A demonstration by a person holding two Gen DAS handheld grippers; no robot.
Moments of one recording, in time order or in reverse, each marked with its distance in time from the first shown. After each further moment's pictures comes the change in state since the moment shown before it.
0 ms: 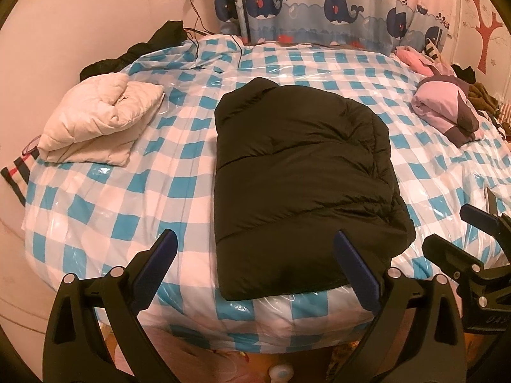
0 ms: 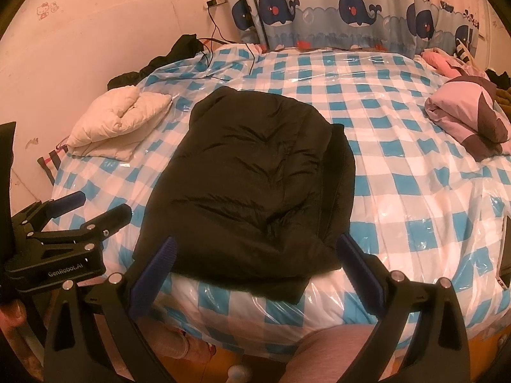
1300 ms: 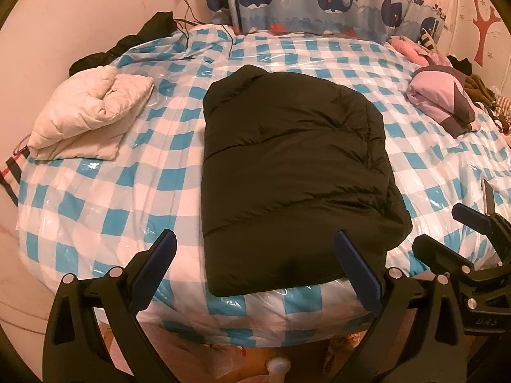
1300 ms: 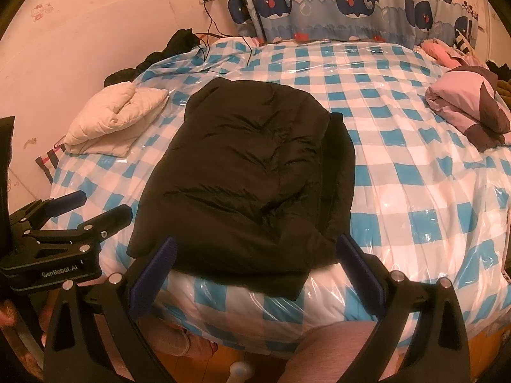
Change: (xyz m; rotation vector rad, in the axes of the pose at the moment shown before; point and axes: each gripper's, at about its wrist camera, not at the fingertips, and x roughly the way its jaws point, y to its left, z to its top) left arm 0.010 -0.019 -0.006 0.020 0.047 -0.021; right arm 0.000 0.006 -0.021 0.011 0.015 0.011
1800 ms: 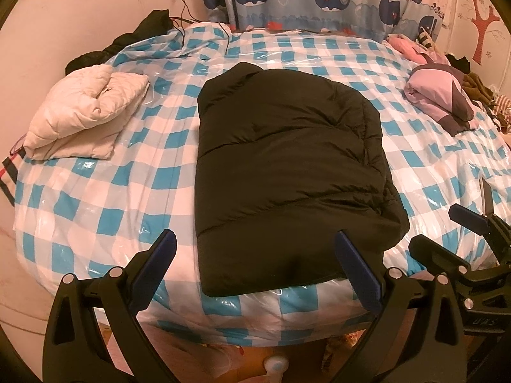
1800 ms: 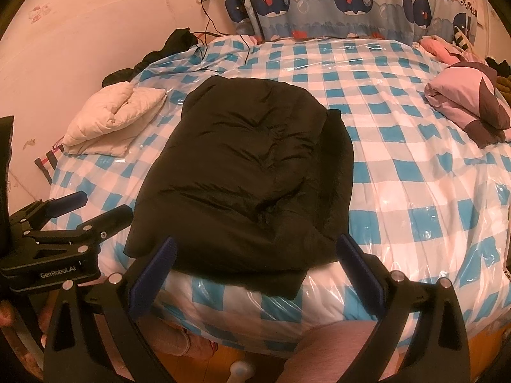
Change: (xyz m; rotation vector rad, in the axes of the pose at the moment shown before) left arm 0.004 0.000 0.000 0.001 0.007 -0.013; right arm 0.003 -0.011 0.006 0.001 0.004 0.005
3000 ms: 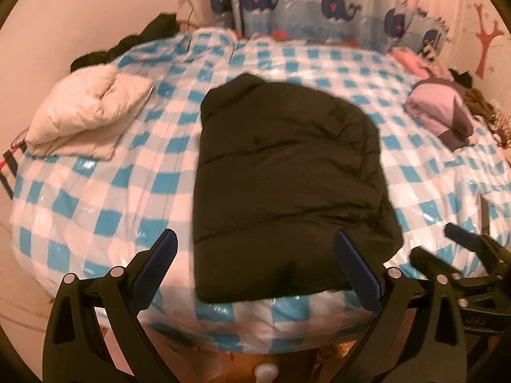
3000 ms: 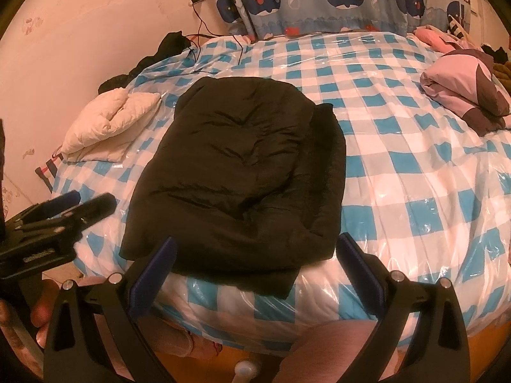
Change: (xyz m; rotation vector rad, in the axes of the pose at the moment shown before) left arm 0.003 0.011 0.007 -0.056 -0.006 -0.021; right arm -0.017 0.010 -0.033 0.023 -0.001 0.018
